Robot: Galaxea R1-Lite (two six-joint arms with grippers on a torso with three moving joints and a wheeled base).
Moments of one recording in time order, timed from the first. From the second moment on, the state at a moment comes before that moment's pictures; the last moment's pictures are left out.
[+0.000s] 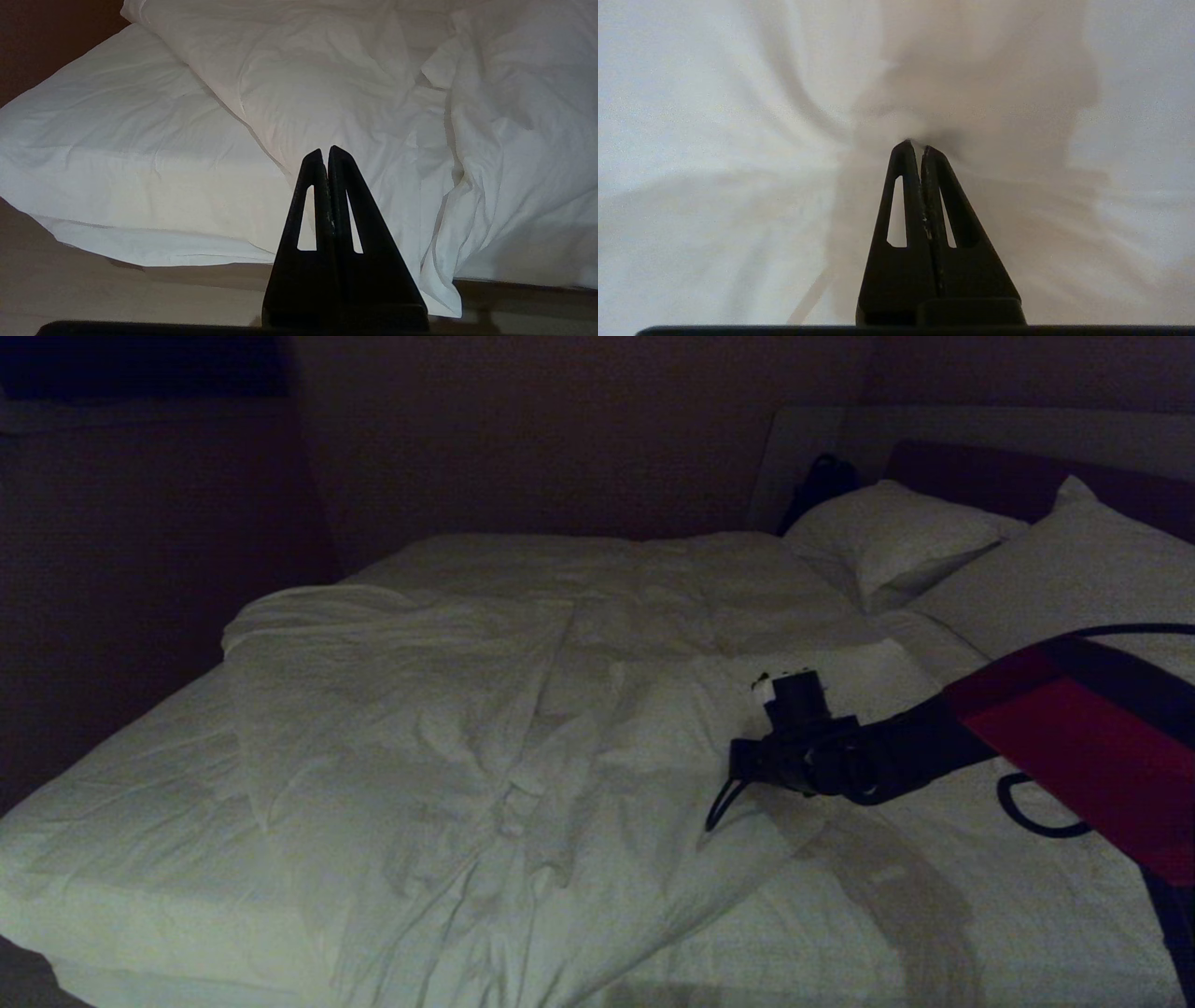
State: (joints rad) left arm 0.01 0.00 0.00 0.00 0.00 0.00; right arm 0.35 2.27 -1.37 -0.27 -0.23 0.32
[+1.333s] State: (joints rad) left arm 0.01 0.00 0.00 0.00 0.00 0.00; right arm 0.34 2.06 -1.24 -0.23 -0.24 0.32
